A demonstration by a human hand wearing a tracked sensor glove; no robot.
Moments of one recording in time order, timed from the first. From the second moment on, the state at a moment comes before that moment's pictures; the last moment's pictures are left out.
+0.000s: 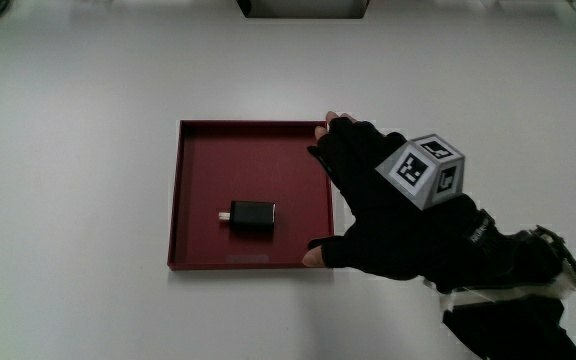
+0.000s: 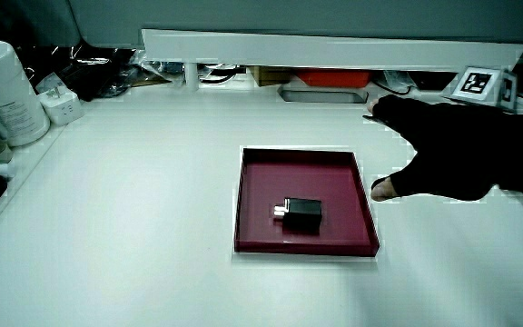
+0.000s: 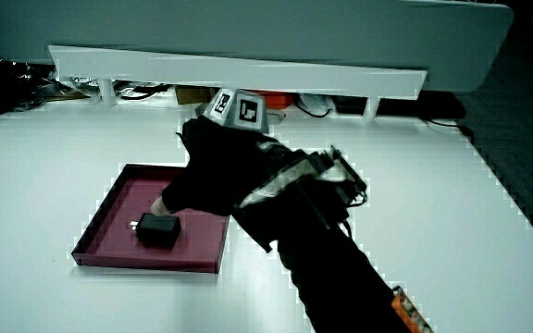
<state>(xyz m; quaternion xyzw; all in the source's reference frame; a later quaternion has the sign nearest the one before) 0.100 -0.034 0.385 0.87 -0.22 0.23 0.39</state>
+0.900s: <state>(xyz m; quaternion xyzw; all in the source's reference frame) 0.035 -0.035 0.494 0.84 -0.19 0.23 0.46</state>
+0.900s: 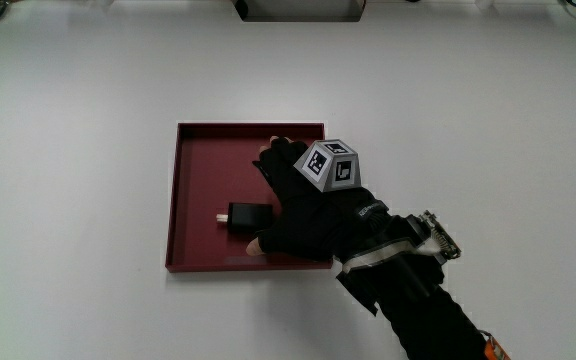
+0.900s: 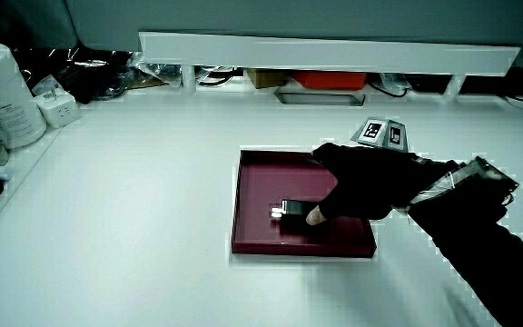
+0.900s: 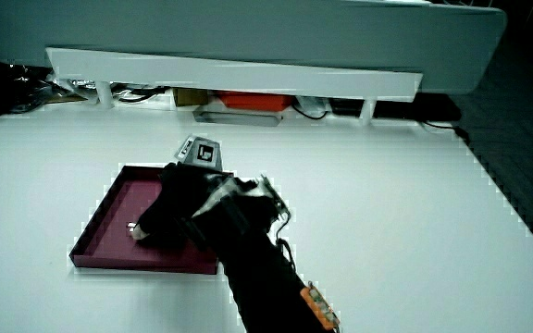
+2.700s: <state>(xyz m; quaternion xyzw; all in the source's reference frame) 0.016 -0.022 0.529 0.88 -0.18 0.24 0.38</state>
